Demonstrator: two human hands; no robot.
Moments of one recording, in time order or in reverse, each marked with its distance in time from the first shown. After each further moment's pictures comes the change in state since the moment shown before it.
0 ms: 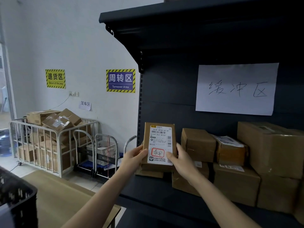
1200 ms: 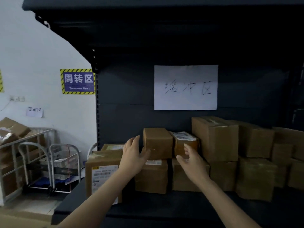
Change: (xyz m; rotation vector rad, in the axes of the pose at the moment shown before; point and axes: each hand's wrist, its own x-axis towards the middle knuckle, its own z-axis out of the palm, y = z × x) left_hand 0.032 0.011 0.116 0.700 -0.026 0.314; right_hand -0.047 0.048 -0.119 -0.331 0.395 0.106
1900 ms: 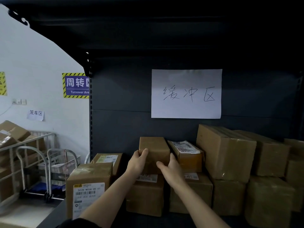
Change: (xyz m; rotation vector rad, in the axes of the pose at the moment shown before) left_hand 0.069 -0.005 0.057 -0.500 -0.082 -0.443; right_hand 0.064 -0.001 0.051 0.125 -0.114 0.163
